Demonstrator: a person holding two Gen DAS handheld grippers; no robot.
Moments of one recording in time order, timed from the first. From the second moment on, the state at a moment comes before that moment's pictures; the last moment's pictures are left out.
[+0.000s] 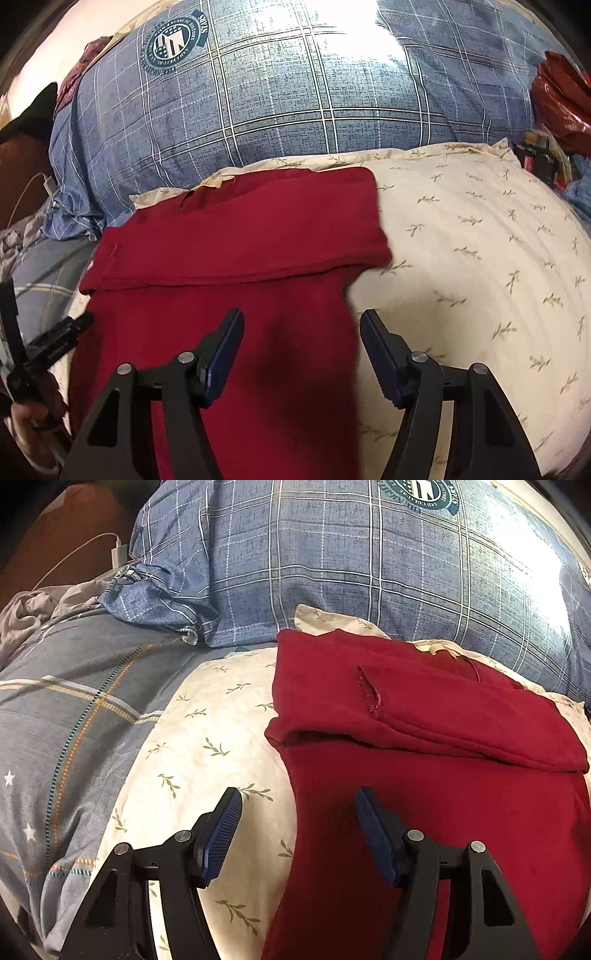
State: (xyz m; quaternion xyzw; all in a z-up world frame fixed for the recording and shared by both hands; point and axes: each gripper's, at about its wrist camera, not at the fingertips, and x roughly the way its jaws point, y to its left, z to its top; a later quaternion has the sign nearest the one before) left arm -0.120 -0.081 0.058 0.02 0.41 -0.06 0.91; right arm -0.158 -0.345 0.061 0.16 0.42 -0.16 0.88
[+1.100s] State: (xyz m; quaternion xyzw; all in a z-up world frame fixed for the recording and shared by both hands) left arm -0.095 -0.079 0.069 -0.01 0.41 -0.10 0.91; right arm -0.147 -0.336 0.048 0.16 0.43 -0.14 0.87
